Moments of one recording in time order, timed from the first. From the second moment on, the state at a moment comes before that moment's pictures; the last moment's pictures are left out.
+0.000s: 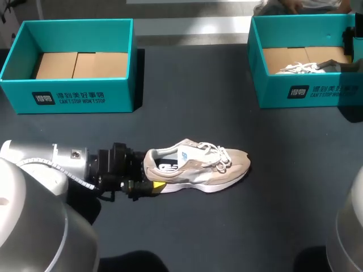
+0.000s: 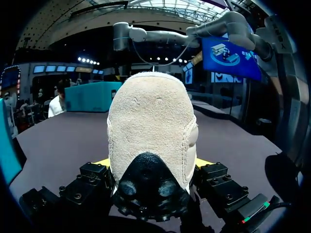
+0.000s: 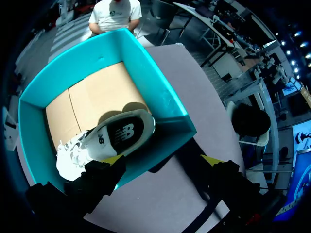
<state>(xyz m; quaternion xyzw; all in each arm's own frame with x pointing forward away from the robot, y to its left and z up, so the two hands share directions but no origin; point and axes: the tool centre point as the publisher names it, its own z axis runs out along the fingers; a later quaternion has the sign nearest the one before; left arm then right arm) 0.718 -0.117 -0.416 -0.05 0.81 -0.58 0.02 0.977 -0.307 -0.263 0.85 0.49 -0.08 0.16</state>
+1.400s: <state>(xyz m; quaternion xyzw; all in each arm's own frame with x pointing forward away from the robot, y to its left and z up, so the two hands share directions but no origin) 0.718 -0.117 -0.416 -0.05 0.81 -0.58 0.02 0.834 -0.063 -0.254 0.79 0.60 -0.04 0.11</state>
